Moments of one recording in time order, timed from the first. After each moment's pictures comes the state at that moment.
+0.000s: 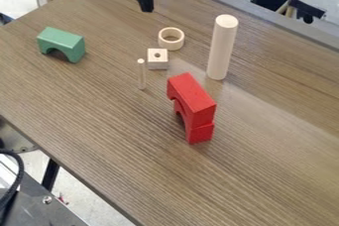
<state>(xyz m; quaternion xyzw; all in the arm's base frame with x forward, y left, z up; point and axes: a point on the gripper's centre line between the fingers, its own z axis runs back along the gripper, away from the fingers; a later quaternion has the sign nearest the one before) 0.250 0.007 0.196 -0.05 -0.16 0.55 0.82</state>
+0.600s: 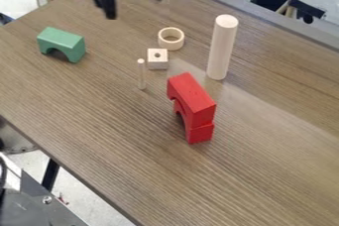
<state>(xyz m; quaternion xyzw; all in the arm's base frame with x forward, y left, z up) 0.251 0.069 0.160 0.00 -0.13 0.59 0.80</state>
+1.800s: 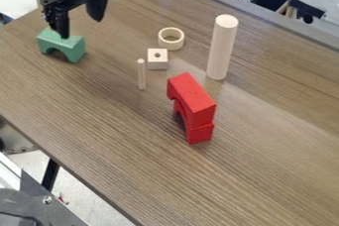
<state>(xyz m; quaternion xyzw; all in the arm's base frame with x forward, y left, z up) 0.263 0.169 0.085 0.08 -0.14 0.68 0.71</state>
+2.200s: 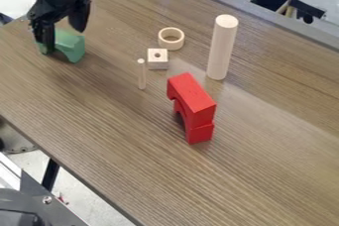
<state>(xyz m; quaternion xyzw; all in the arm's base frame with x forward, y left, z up) 0.254 0.193 0.059 0.09 -0.12 0.71 0.69</state>
